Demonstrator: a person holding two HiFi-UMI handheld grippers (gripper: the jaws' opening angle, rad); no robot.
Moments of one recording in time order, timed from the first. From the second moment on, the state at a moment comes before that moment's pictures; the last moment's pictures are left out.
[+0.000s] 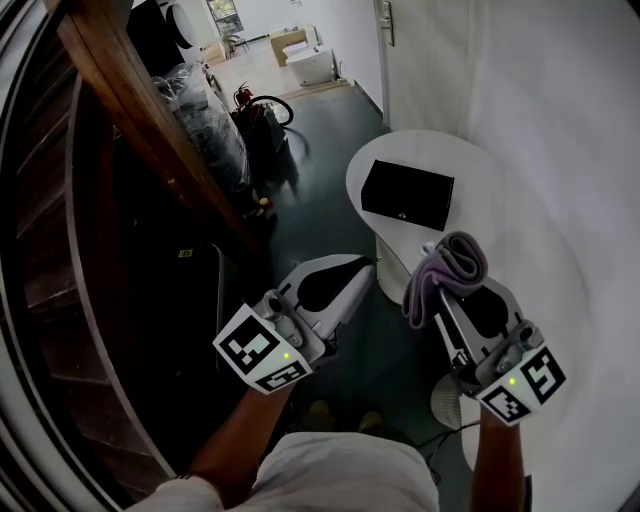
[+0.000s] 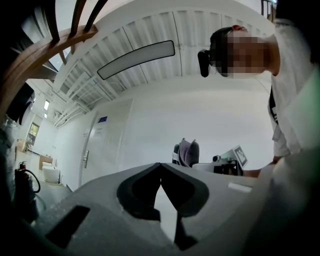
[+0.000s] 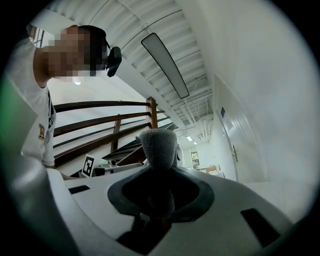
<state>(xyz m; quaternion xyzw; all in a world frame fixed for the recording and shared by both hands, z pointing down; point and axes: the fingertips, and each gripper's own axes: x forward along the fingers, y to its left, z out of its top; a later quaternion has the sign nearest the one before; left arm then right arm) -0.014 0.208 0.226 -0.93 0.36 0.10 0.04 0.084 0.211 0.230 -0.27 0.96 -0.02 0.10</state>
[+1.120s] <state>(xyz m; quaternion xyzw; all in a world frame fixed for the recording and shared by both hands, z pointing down) -0.082 0.026 0.220 -0.94 0.32 0.10 0.06 0.026 0.044 0.229 -0.34 0.94 -0.02 0.07</state>
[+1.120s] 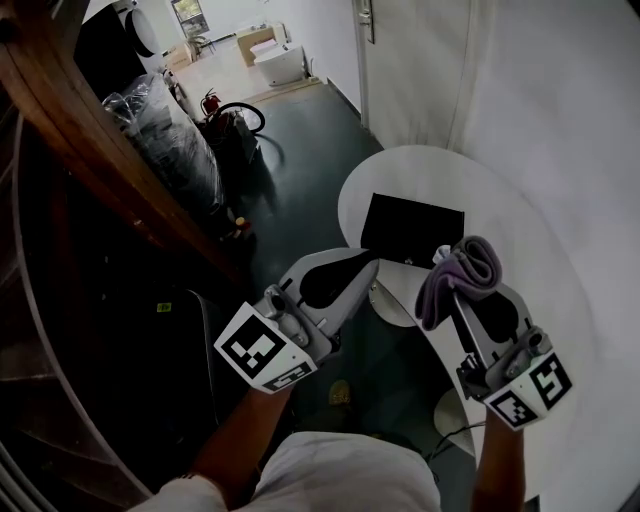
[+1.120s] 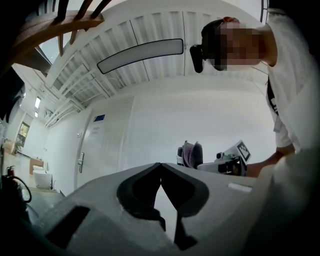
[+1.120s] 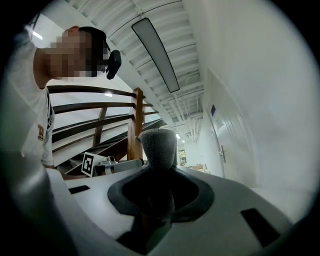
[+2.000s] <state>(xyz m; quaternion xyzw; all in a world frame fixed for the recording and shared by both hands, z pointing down) -0.103 -0.090 0.261 -0.96 0.28 0.08 0.02 -0.001 -0.051 0.245 -0.42 0.91 -0.02 0.04</state>
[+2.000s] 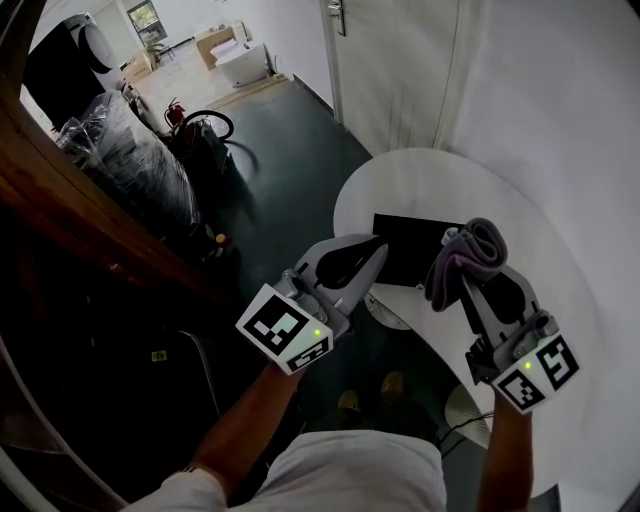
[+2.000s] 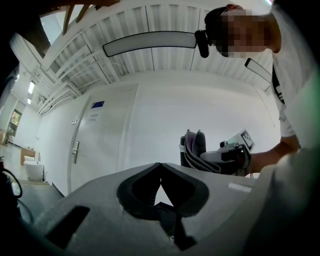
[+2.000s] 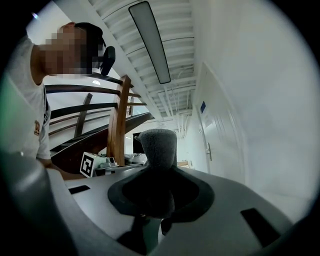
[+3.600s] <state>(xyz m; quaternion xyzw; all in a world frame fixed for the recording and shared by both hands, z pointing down) -0.083 -0.242 0.420 -0.91 0.37 -0.16 -0.12 0.135 -0.195 0.361 -0.45 0.88 -0.10 -0.09</state>
